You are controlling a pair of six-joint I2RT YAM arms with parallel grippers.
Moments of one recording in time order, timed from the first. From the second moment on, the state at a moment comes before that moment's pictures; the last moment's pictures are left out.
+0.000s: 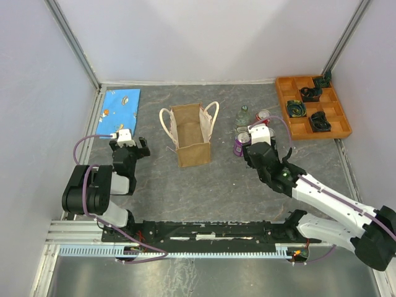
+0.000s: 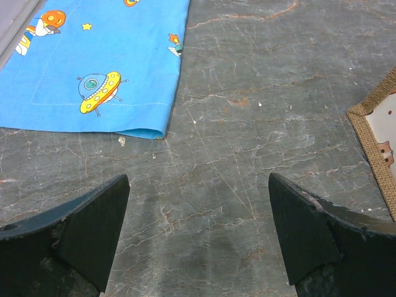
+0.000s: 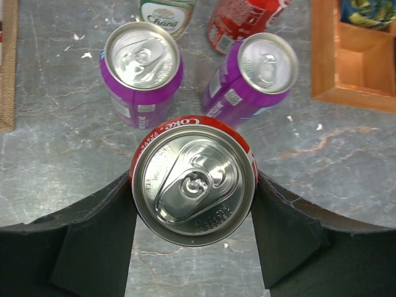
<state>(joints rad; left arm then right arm) -0.02 1.53 0.21 1.15 -0.10 -0.06 0.77 0.99 0.69 -0.34 0.68 0.19</state>
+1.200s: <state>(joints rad) -0.02 1.53 0.21 1.15 -0.10 -0.06 0.59 1.17 0.67 -0.33 0.45 0.38</state>
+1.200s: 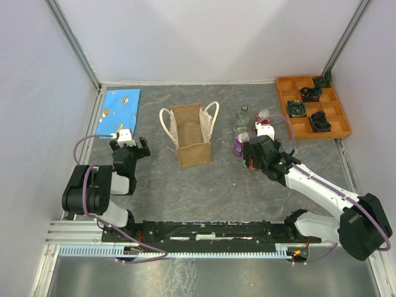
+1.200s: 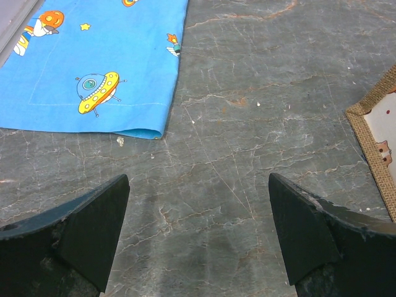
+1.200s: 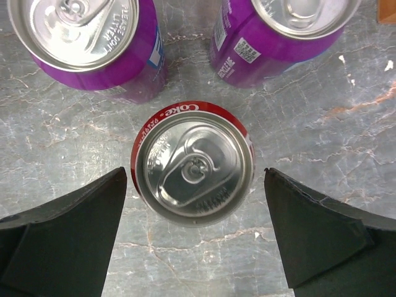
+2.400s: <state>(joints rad) -0.02 1.53 0.21 1.15 -0.10 -0.06 -0.07 1.08 0.53 0.23 0.63 0.14</state>
